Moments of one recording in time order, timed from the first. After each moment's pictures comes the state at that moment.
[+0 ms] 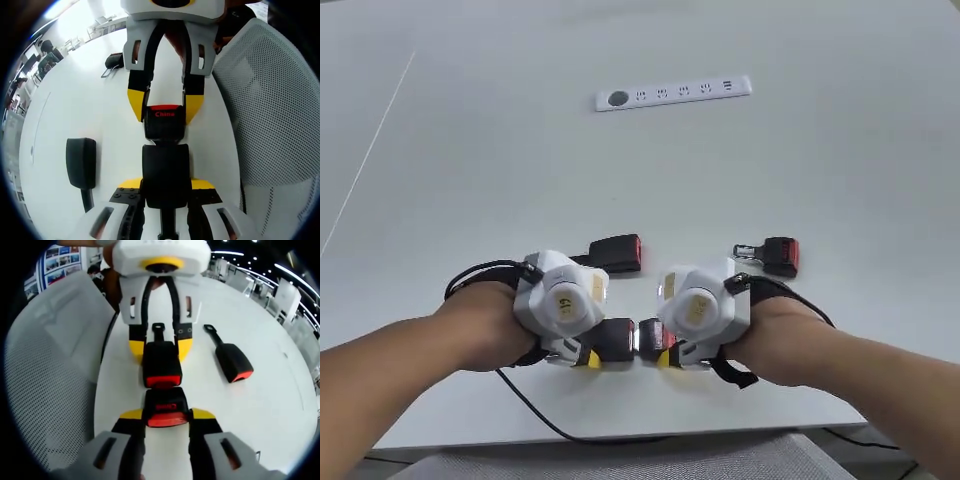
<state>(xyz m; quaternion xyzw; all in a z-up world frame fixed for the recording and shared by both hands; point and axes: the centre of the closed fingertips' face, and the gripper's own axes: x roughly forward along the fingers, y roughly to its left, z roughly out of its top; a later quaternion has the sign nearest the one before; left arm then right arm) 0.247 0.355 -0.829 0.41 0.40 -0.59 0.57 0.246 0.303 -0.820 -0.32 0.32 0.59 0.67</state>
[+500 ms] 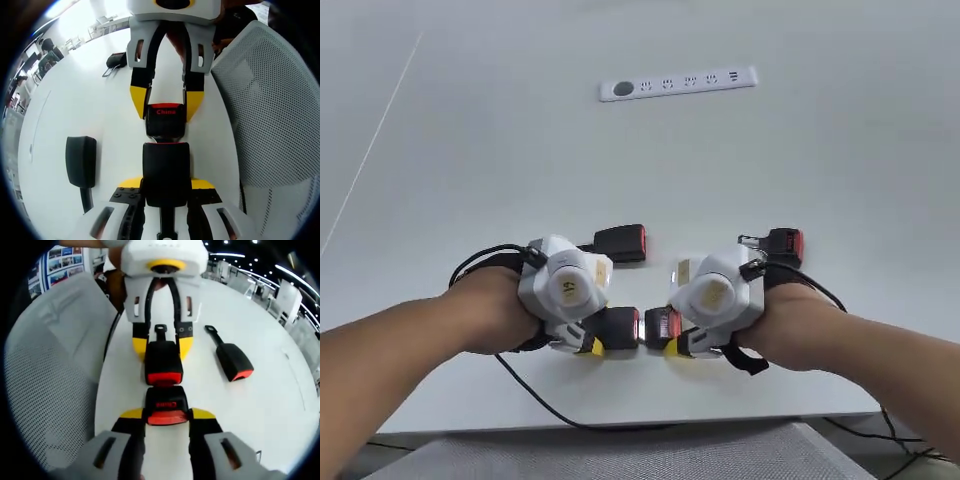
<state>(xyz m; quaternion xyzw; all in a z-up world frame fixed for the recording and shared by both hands) 0.247 0.356 -0.829 0.40 0.40 -0.59 0.57 0.243 0.292 -0.825 -0.31 0.32 0.60 0.67</state>
